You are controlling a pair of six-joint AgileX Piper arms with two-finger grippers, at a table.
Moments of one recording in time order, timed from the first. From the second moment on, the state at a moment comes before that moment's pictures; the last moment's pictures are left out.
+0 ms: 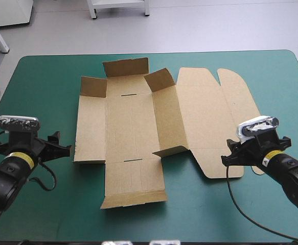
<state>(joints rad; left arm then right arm) -0.38 0.81 -0.82 0.48 0.75 -0.46 0.33 0.86 -0.75 -0.07 0.57 0.04</state>
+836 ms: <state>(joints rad) 0.34 1.48 -0.94 -0.76 0.82 0.57 0.33 1.06 -0.88 0.00 0.59 0.04</state>
